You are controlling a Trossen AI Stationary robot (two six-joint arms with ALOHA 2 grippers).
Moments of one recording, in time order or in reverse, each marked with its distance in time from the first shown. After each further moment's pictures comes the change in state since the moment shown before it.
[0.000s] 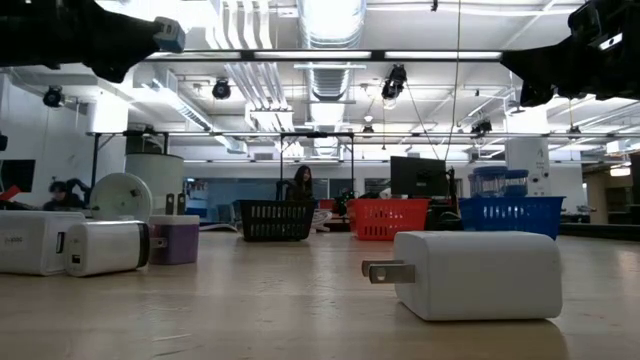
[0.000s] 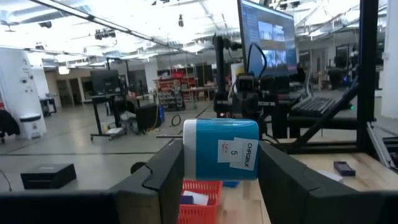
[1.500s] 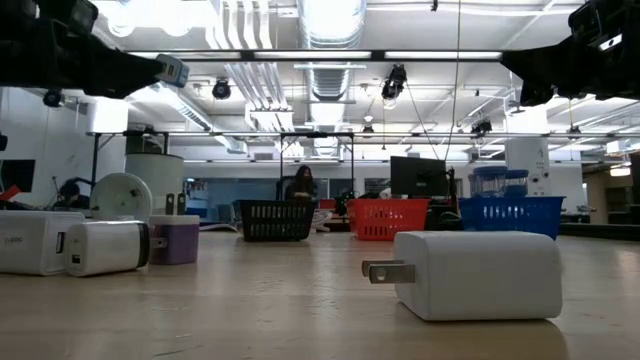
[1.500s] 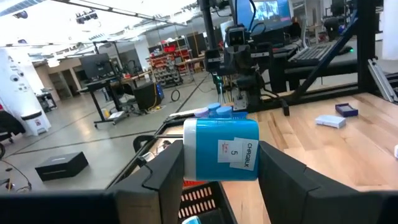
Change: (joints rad) left arm 0.001 0.000 -0.063 -0.082 0.016 0.117; right arm 0.000 0.001 0.000 0.000 0.001 -0.015
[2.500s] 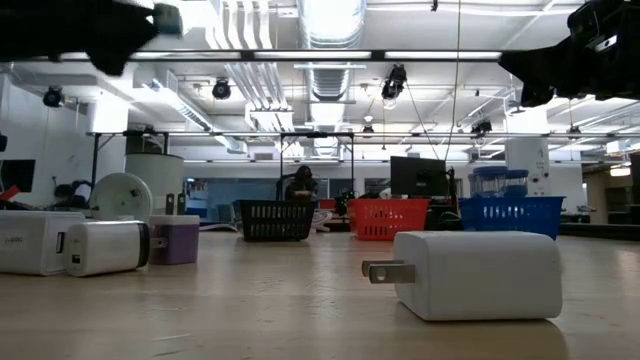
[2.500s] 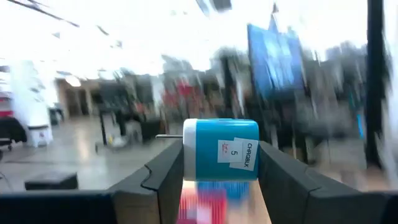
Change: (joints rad) left arm 0.000 0.010 0.049 0.209 -0.047 -0.139; right arm 0.000 0.000 0.000 0.001 0.027 0.003
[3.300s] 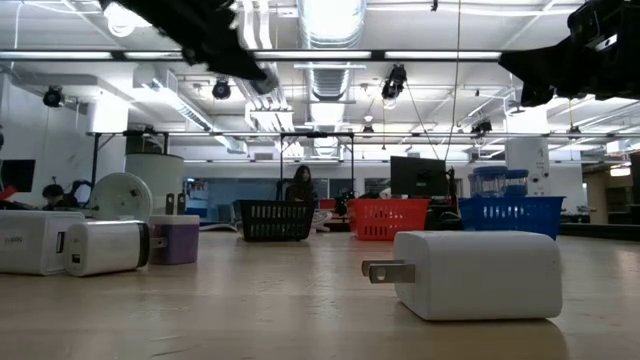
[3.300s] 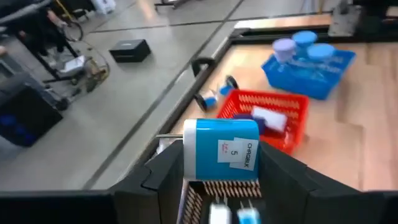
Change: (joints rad) left arm 0.086 0.890 0.653 -0.385 -0.274 -0.039; right arm 0.000 0.000 0.000 0.003 -0.001 0.004
